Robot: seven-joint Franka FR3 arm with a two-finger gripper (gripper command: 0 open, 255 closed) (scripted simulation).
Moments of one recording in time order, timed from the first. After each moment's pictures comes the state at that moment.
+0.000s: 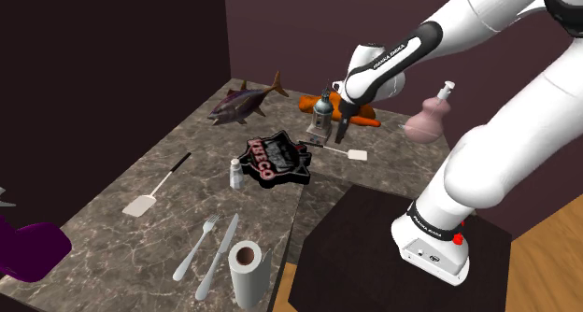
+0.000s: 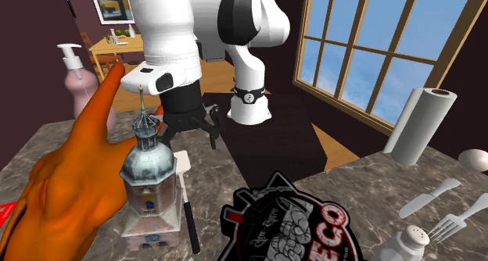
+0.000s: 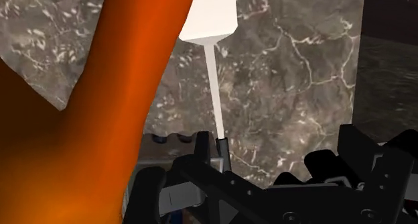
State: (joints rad) arm -0.01 -0.18 -0.31 -2.73 -0.02 2.57 -0.70
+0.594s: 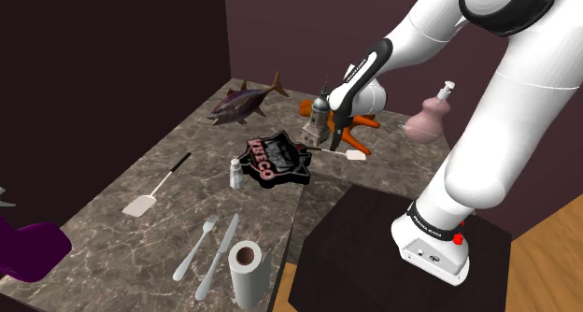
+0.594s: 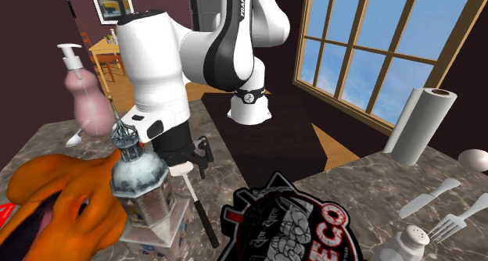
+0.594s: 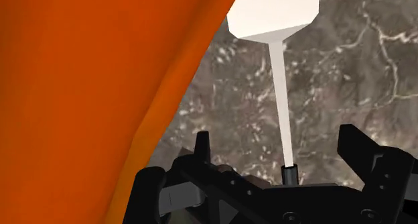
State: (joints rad) arm 0.00 0.12 -0.32 -2.65 0.25 2.79 -1.01
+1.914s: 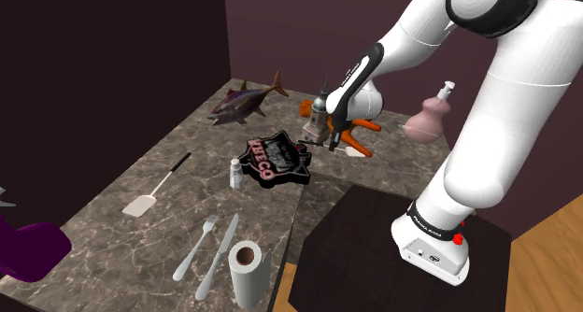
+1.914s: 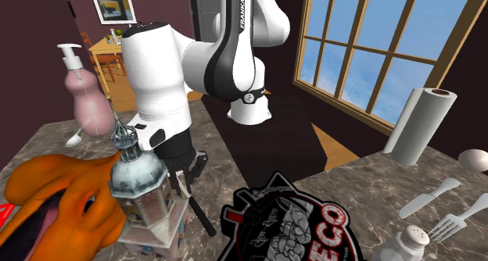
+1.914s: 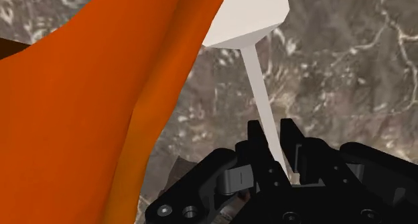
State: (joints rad) arm -0.02 0.18 -0.28 -2.64 0.33 2.85 -1.07
